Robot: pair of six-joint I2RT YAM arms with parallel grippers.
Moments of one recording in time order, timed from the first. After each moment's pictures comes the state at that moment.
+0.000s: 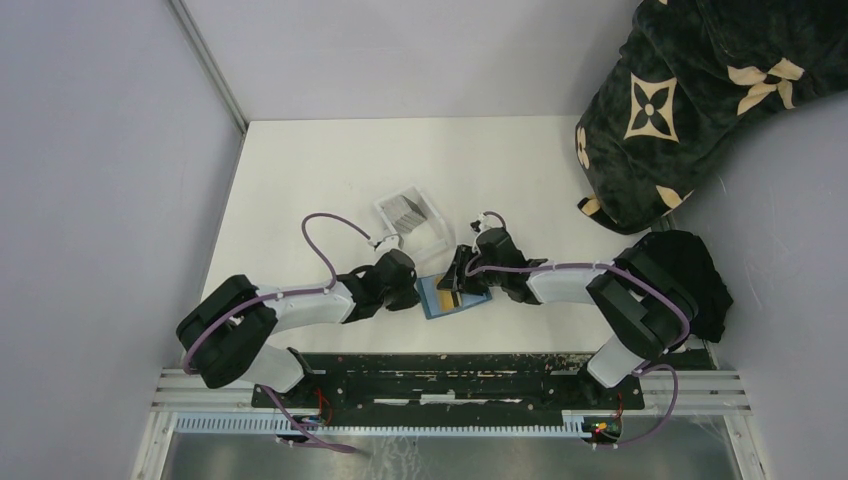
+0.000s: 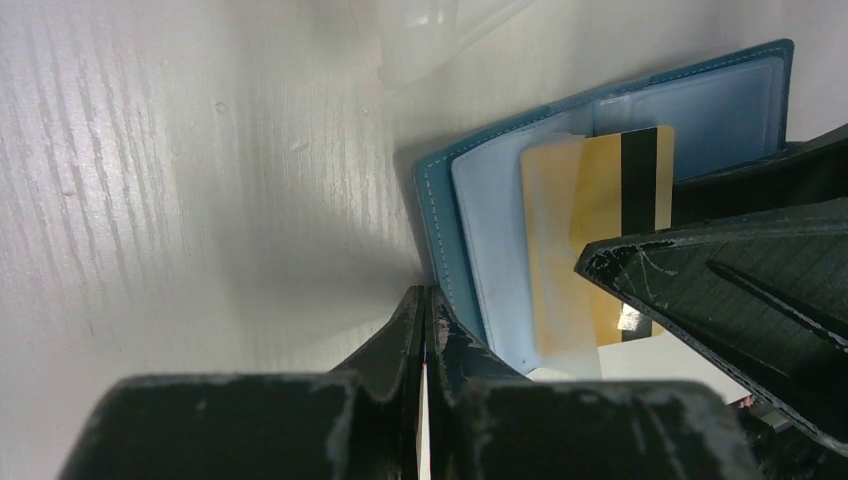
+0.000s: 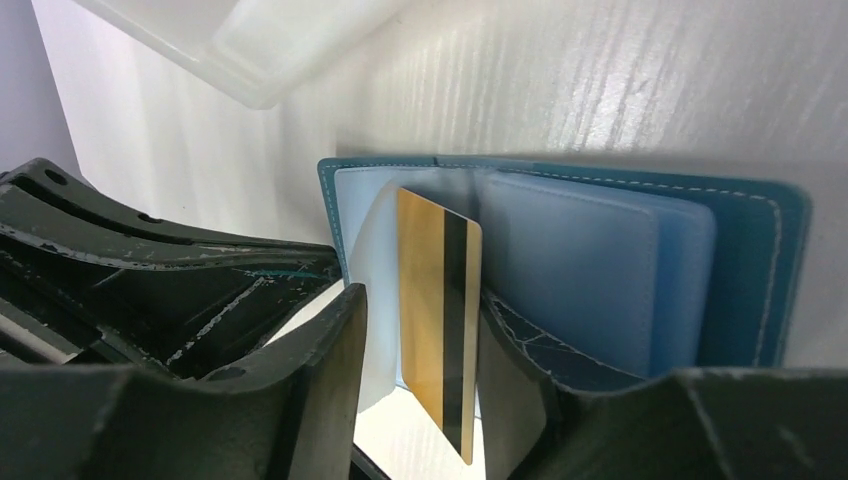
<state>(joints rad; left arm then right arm) -0.85 1.43 0.56 -0.02 -0.16 -0.93 0.71 1.62 0.62 0.27 -0.23 0.85</state>
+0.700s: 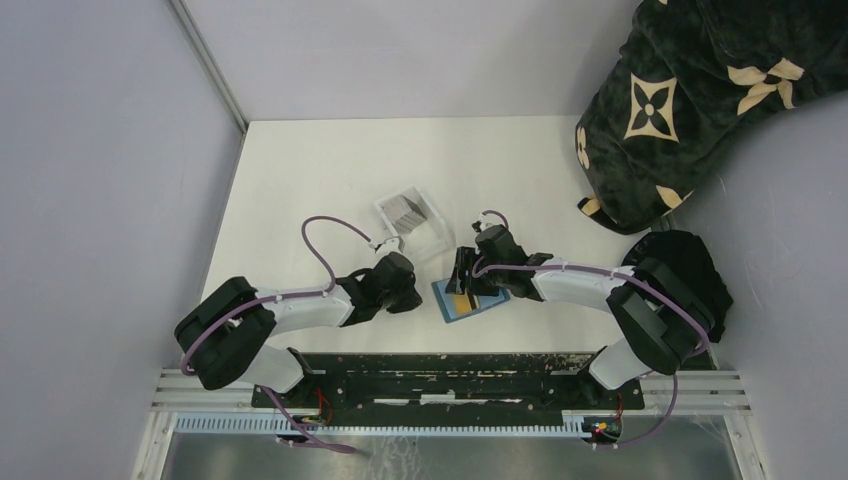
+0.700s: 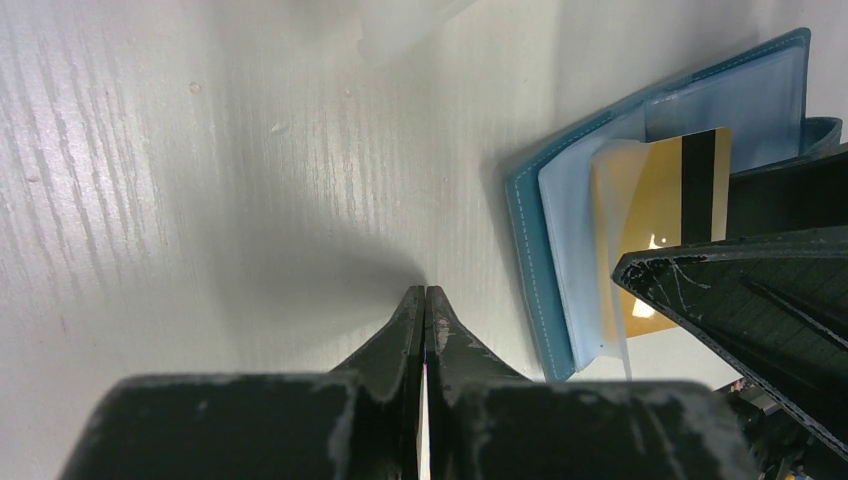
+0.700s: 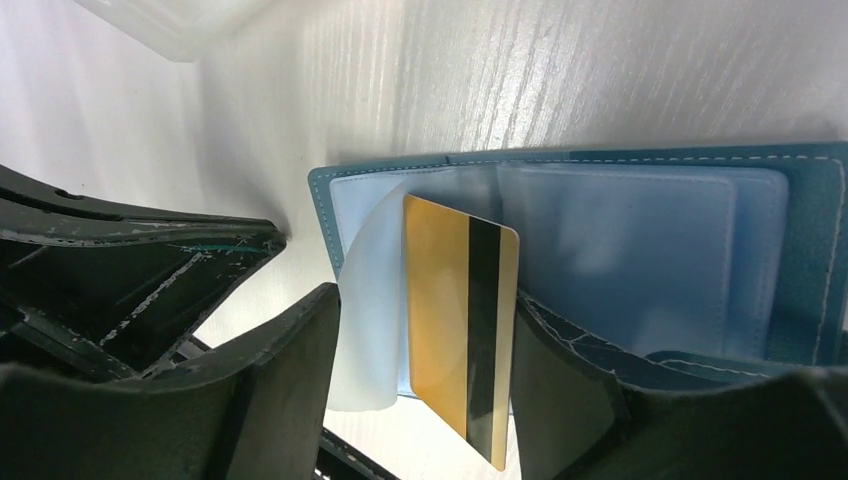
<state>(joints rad) -0.86 1.42 0.54 0.02 -0.15 -0.93 0.72 1.53 0.69 -0.02 -0.13 0.73</state>
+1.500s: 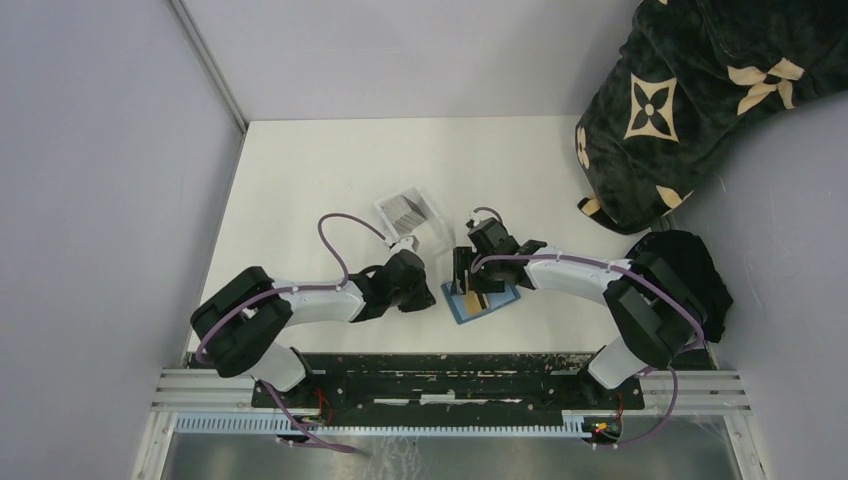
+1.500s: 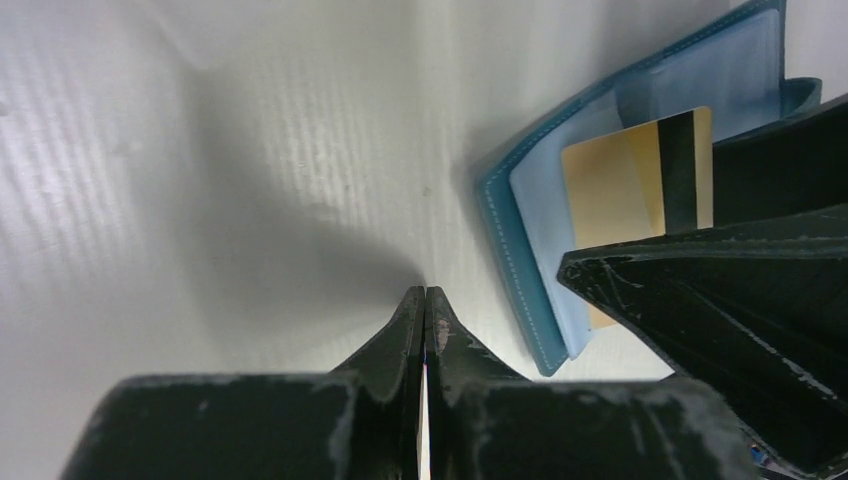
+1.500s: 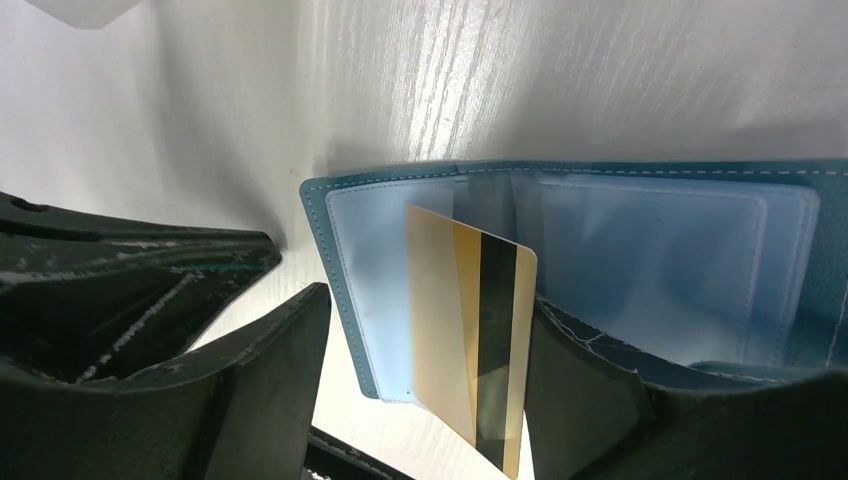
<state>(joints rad) -0.88 1.49 0.58 0.07 -0.09 -0.93 0.72 1.56 0.81 -0.25 -0.08 0.63</state>
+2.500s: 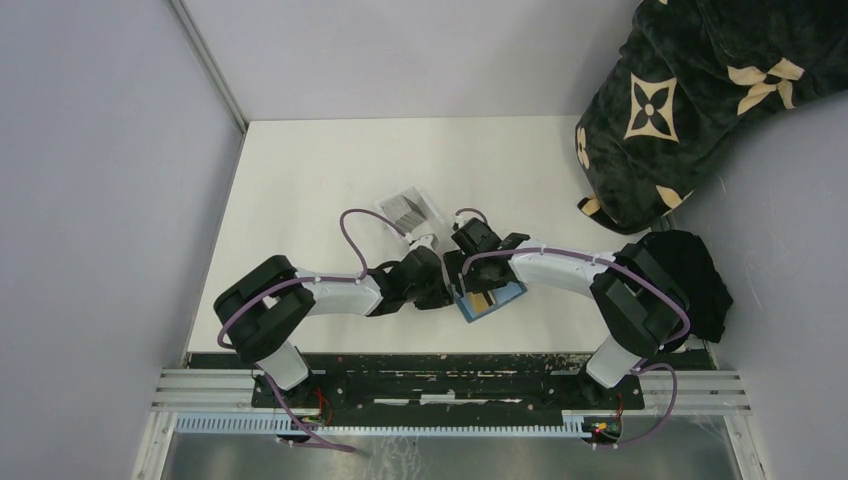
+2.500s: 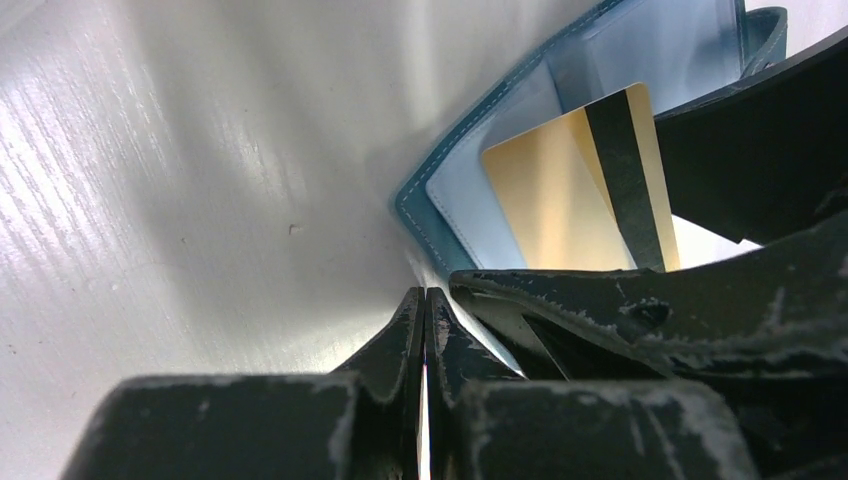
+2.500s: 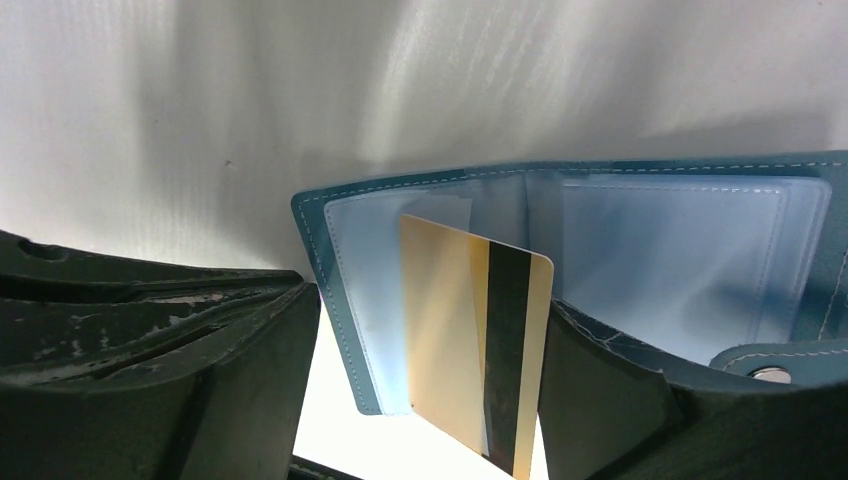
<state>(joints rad) -0.93 1.63 0.70 0.11 -0.02 -0.93 0.78 1.65 0.94 -0.43 0.05 0.50</state>
